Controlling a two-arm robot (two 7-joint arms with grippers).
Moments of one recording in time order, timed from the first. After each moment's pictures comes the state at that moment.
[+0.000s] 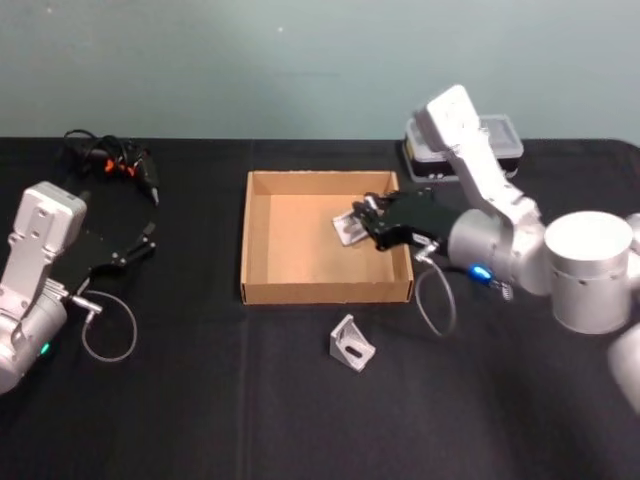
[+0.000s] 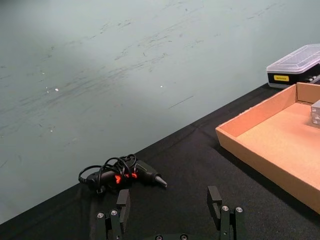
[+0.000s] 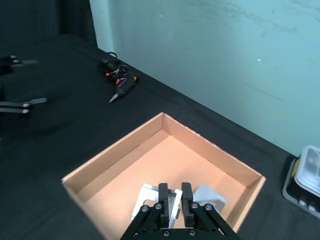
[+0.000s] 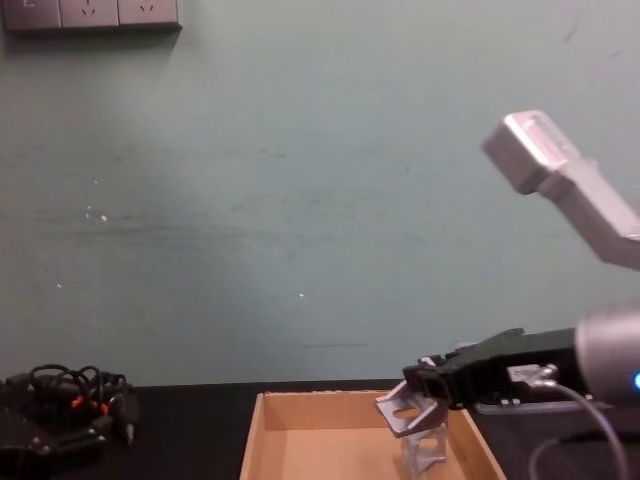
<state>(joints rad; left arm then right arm) -0.20 0.60 0.45 -1.41 -0.25 -0.12 0.03 0.44 0.33 -0.45 -1.44 0.19 0.41 0.40</state>
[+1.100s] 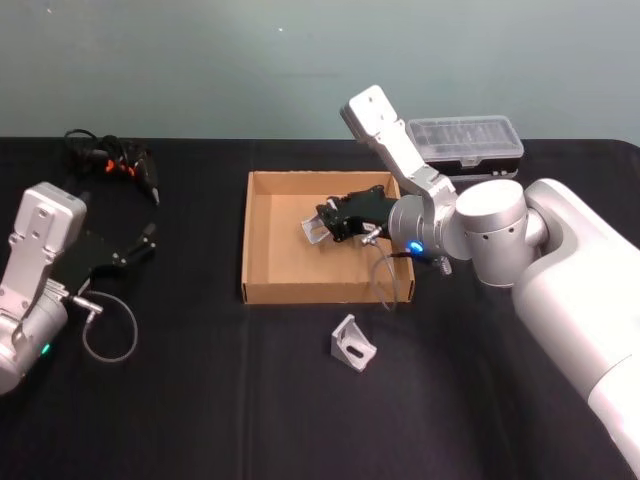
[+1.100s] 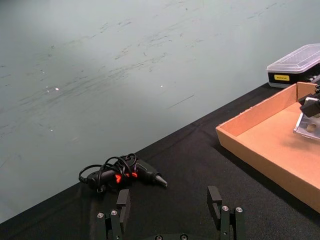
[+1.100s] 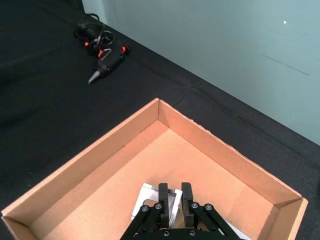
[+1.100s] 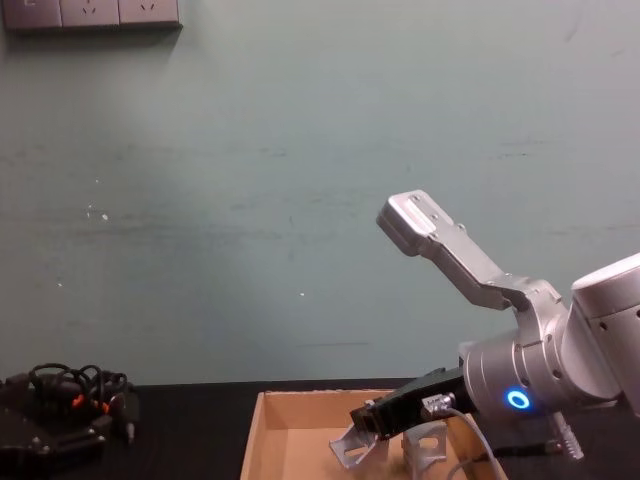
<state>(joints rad) -0.20 0.60 0.45 -1.41 -0.25 -0.12 0.03 0.70 0.13 -0.52 -0.95 0.10 0.37 0.42</state>
